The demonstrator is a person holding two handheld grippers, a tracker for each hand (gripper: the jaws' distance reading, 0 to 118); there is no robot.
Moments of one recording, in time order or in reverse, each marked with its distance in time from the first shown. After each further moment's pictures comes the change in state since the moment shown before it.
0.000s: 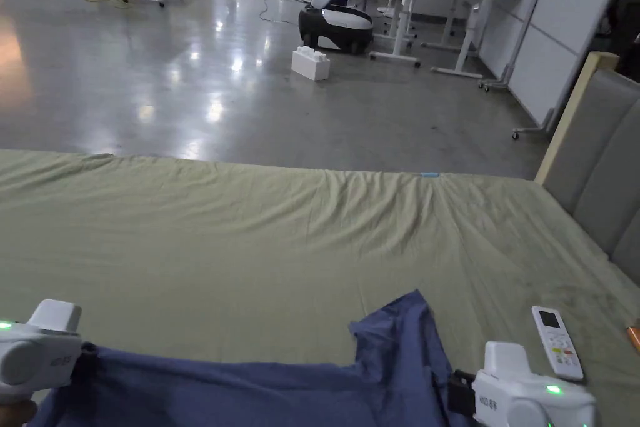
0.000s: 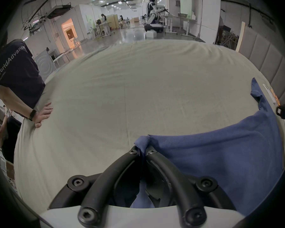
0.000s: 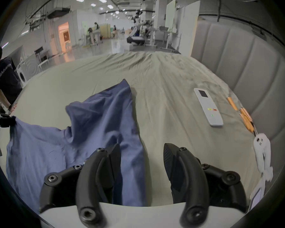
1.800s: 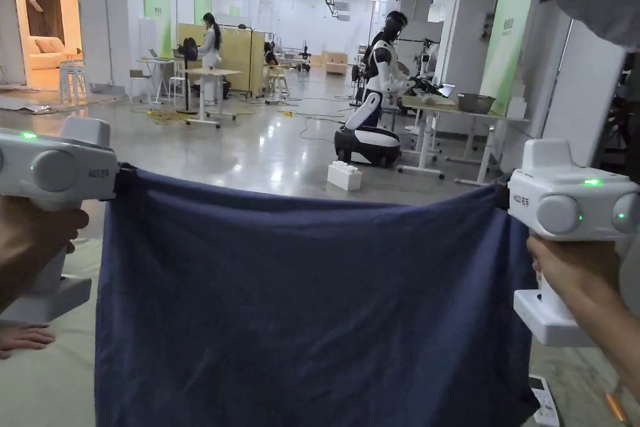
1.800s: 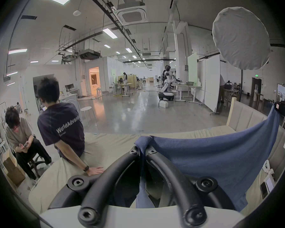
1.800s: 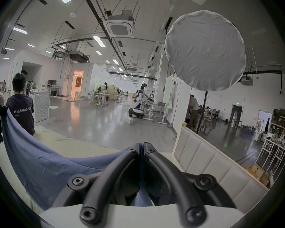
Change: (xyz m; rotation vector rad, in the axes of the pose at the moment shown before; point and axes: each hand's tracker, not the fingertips) left arm -0.064 0.093 0.386 0.606 0.124 0.136; right arm -0.008 0.180 0.385 0.768 -0.097 0.119
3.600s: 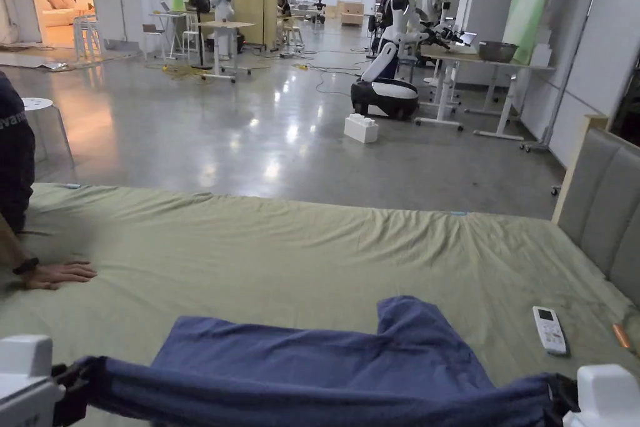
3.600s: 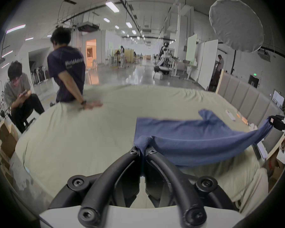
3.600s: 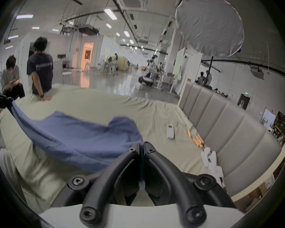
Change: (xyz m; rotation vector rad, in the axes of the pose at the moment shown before) left arm -0.018 -0.309 0.169 -0.279 -0.082 0.090; right arm -0.021 -0.254 0.234 -0.321 0.115 0.091
